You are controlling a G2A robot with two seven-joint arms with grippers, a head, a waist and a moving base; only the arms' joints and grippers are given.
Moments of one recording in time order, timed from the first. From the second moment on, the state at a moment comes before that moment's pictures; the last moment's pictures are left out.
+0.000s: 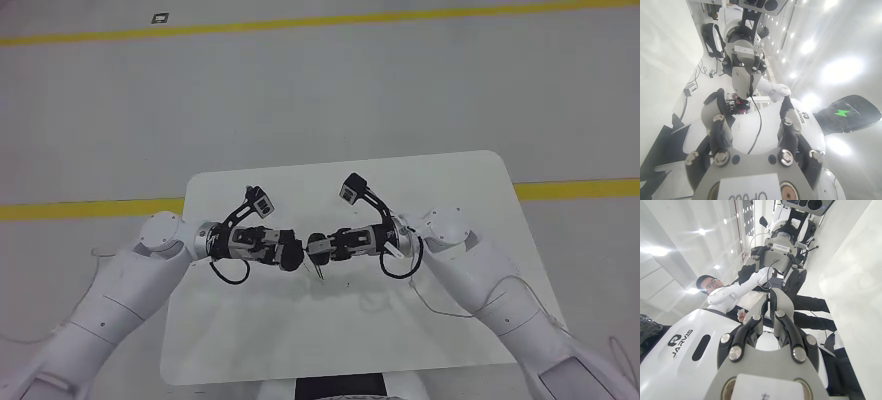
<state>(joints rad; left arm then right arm) 1.03 -0.84 -0.85 -1.42 -0.98 -0.21 -1.35 -1.09 -1.18 0.93 -1.47 0.52 -0.18 1.19</state>
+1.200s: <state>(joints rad) 1.07 -0.85 -0.90 -1.43 -0.92 -0.18 -1.35 -1.09 -1.18 0.92 -1.48 0.49 -0.15 1.18</state>
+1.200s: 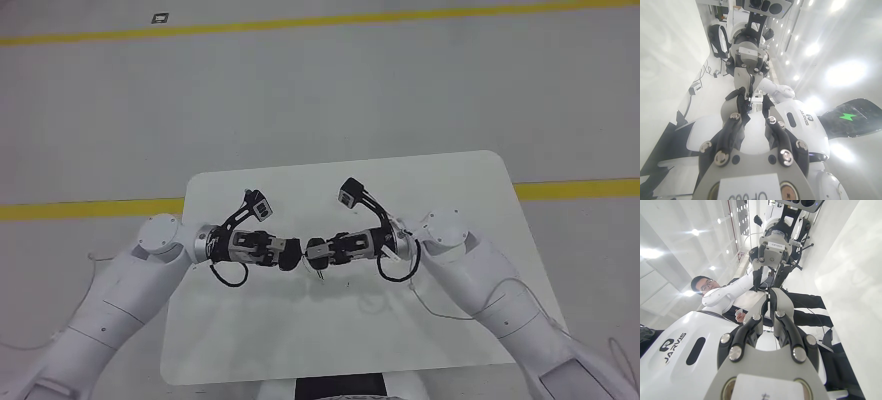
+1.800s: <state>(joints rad) 1.07 -0.86 -0.91 -1.43 -0.91 -0.17 -1.35 -1.09 -1.19 0.91 -1.47 0.51 -0.17 1.16</state>
